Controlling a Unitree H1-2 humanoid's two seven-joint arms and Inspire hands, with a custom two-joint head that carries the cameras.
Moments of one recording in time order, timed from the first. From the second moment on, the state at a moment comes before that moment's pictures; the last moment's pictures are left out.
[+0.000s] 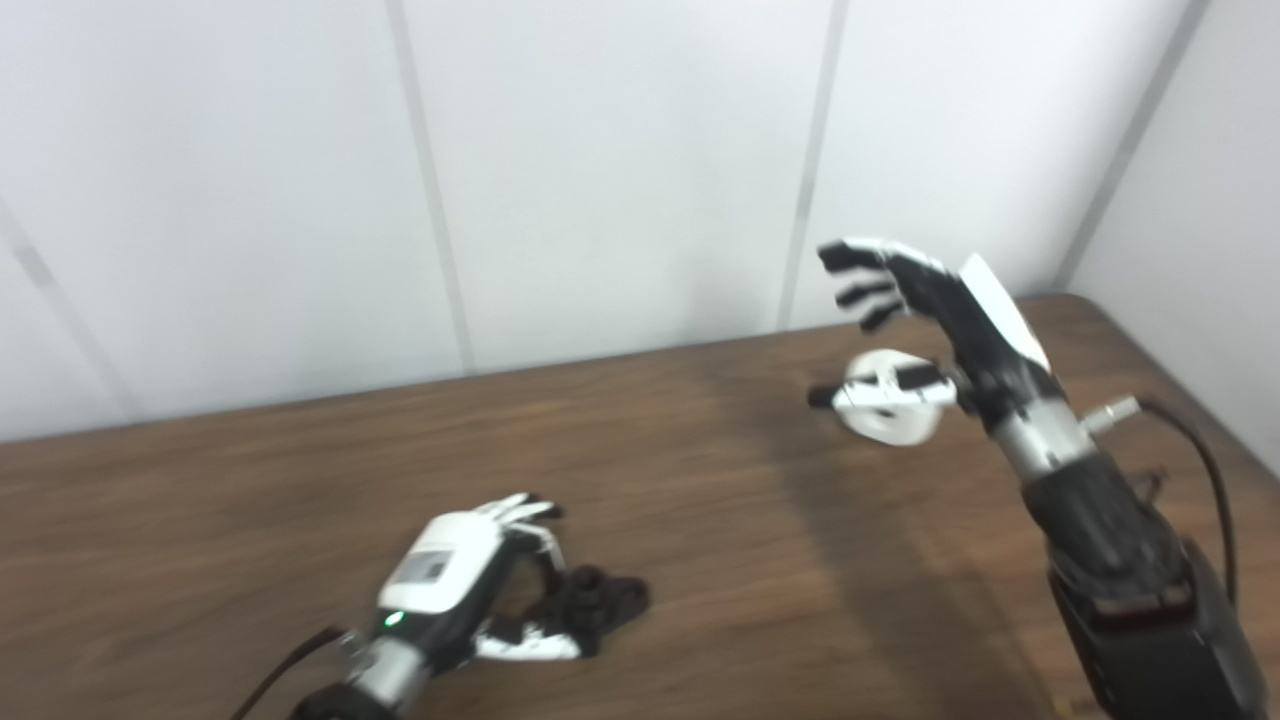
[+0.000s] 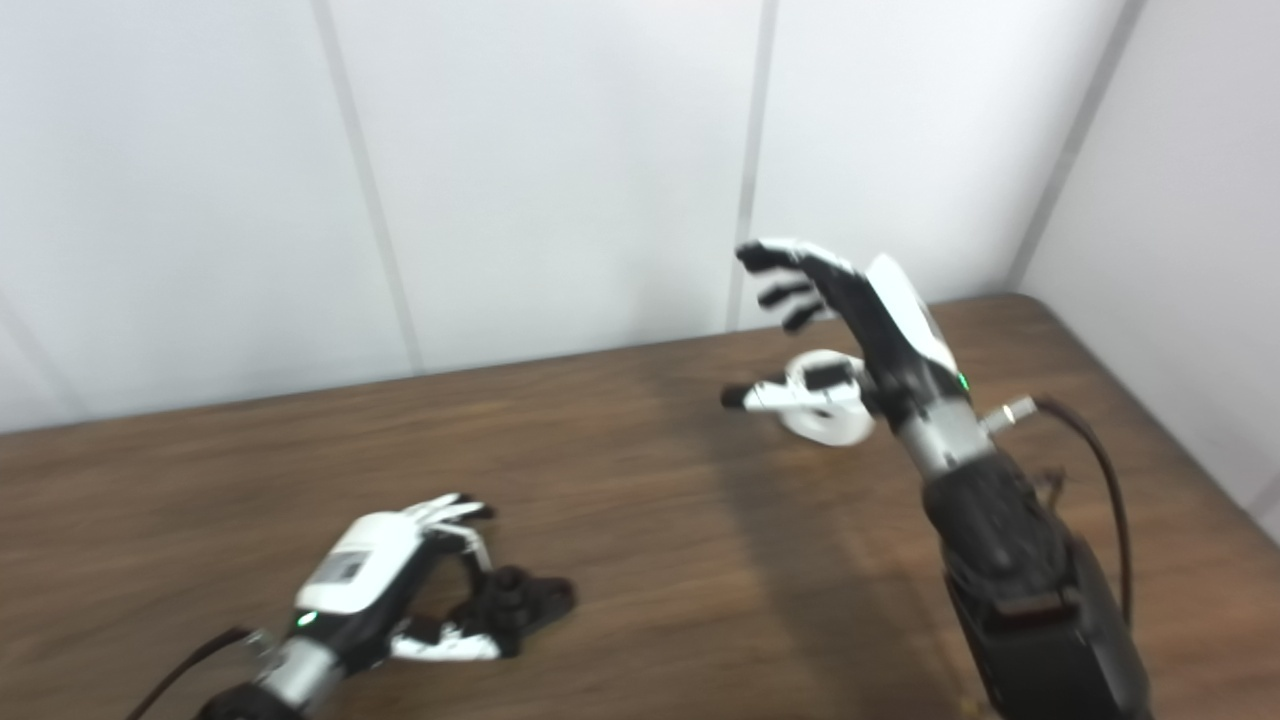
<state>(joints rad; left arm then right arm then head) -0.30 0.32 -0.50 0.12 0.77 -0.08 -0.03 -0.30 -0.46 -0.09 -0.38 -0.40 0.23 0.12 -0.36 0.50</state>
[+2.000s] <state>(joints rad) -0.30 0.34 -0.48 0.24 0.73 -0.26 0.11 -0.43 -0.64 0.02 0.16 -0.44 0.46 0.38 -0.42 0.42</state>
